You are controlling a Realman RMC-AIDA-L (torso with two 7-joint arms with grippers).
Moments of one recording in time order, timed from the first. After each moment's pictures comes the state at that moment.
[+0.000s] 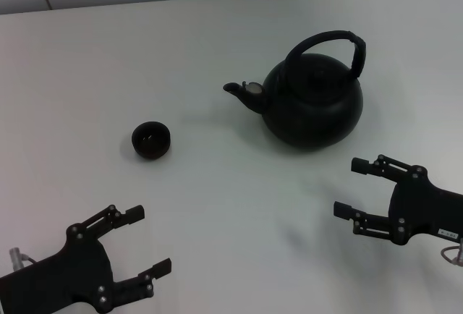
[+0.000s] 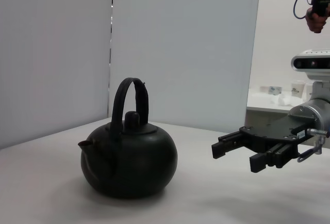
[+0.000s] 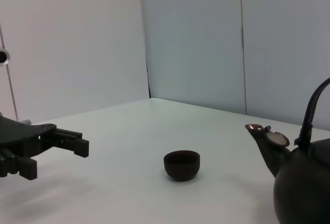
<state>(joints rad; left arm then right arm) -0.23 -2.05 1.10 0.33 1.53 1.62 -0.68 0.23 2.08 -0.51 -0.43 -1.96 -1.64 0.77</state>
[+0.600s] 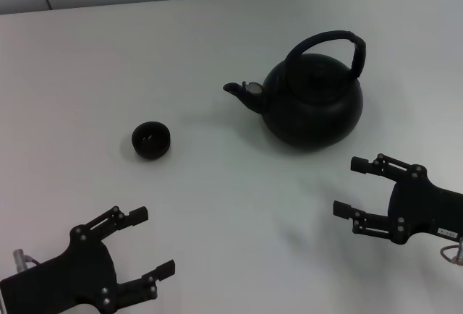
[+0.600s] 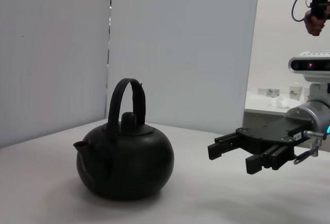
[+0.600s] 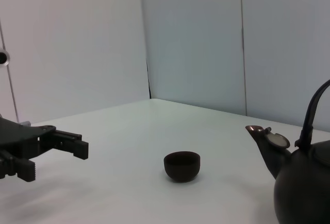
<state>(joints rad) -0.23 -2.05 1.10 0.32 1.53 1.62 -0.68 0.23 2.08 -0.51 -0.43 -1.96 -1.64 0.77</state>
